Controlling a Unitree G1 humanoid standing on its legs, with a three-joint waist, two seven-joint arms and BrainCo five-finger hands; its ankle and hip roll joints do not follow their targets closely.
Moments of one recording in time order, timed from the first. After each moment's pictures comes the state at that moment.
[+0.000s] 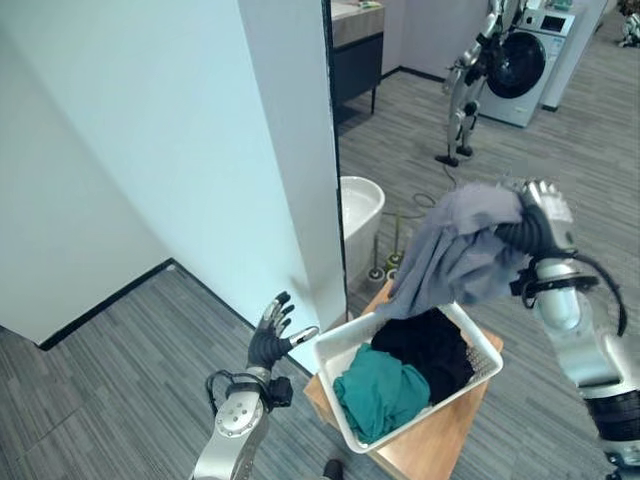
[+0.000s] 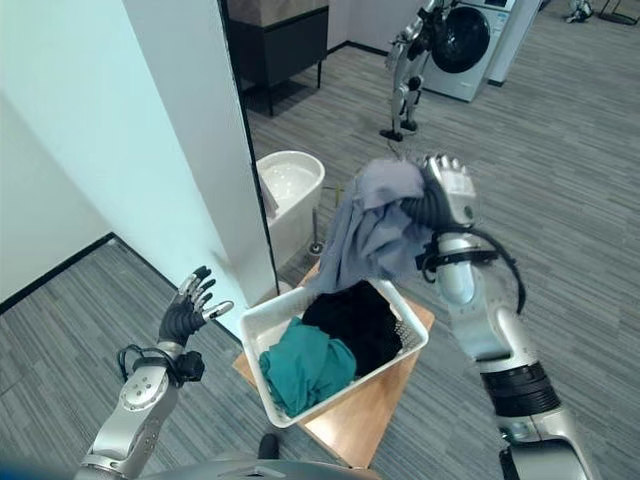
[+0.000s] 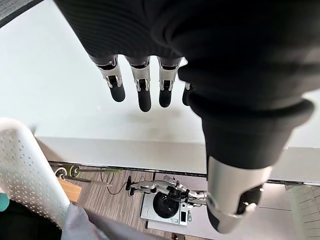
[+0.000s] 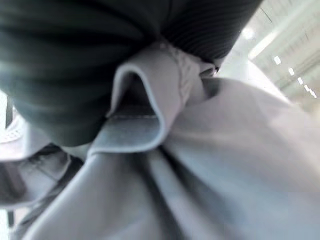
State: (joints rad) left arm 0.17 0.31 -0.19 0.03 -0.31 -0.12 0.15; right arm -0.27 -0.60 0.14 -0.15 -0.51 0.02 -0.23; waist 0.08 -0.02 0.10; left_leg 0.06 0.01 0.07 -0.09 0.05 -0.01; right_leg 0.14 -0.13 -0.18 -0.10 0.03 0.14
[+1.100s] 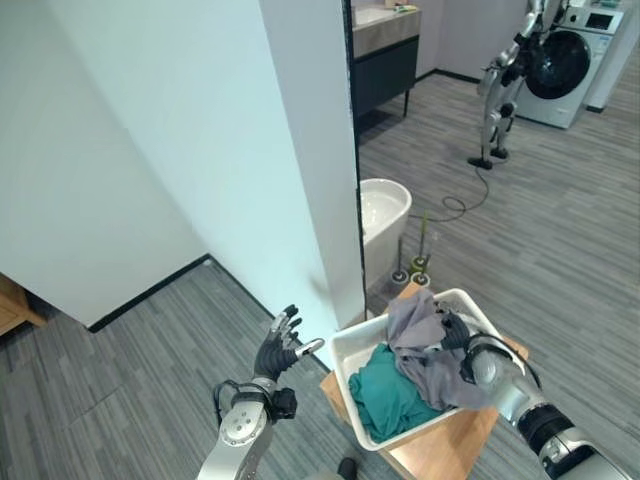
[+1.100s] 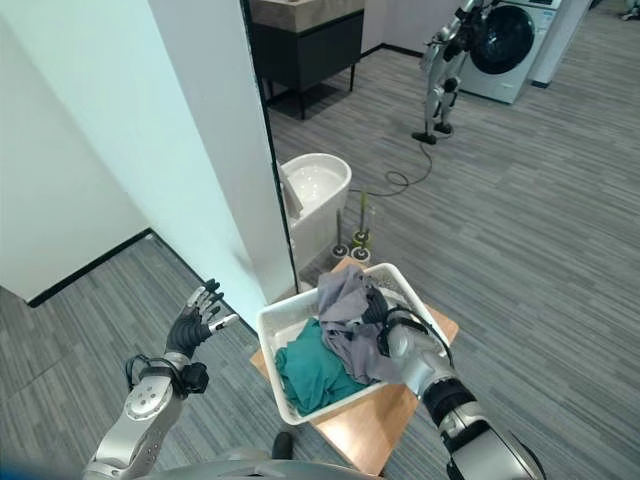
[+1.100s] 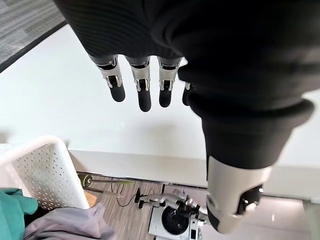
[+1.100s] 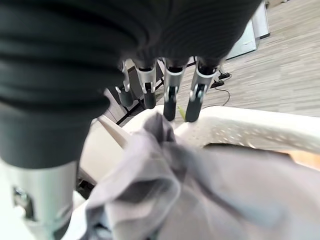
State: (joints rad) left arm 0.20 0.32 -0.24 0.07 -0.39 -0.12 0.12; right arm -0.36 -0.38 0.45 0.68 -0.50 0.06 -0.18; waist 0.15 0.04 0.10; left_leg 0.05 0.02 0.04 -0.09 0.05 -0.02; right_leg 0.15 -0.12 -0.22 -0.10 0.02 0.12
